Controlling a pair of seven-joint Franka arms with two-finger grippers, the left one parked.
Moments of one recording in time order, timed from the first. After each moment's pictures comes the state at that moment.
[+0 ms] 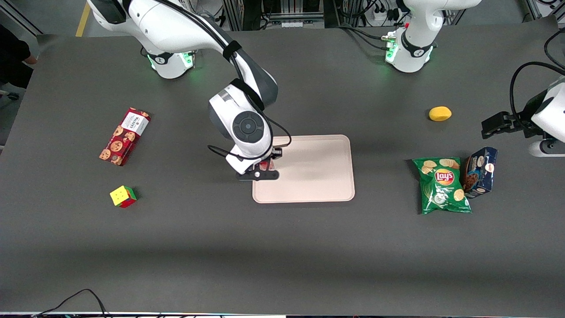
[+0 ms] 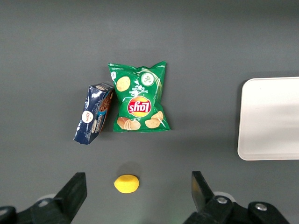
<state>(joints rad) 0.67 0.63 0.00 -1.45 0.07 1.93 0.67</state>
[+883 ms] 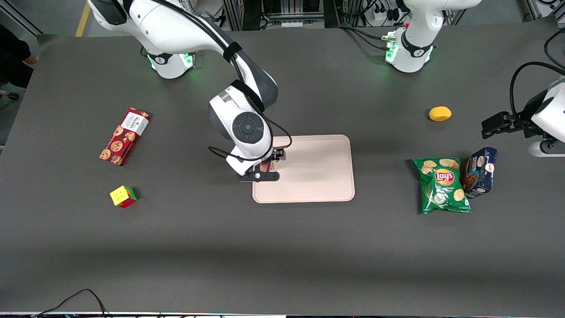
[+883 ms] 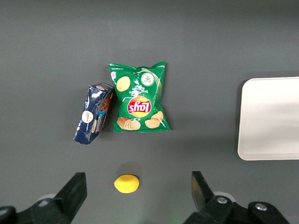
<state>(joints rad) 0.67 0.64 0.00 -1.44 0.07 1.94 0.67</state>
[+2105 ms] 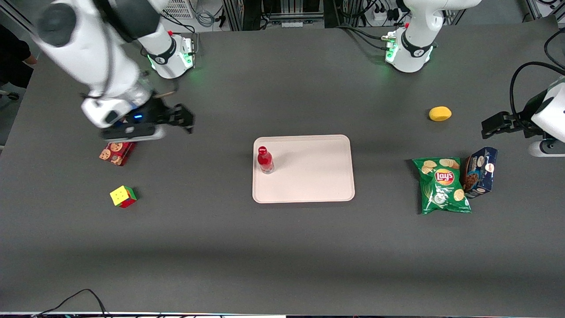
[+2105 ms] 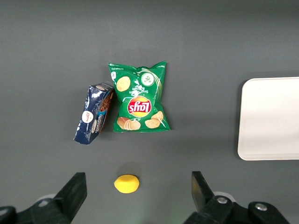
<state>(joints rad) 0.35 -0.01 -0.01 -1.78 0.06 1.83 0.37</state>
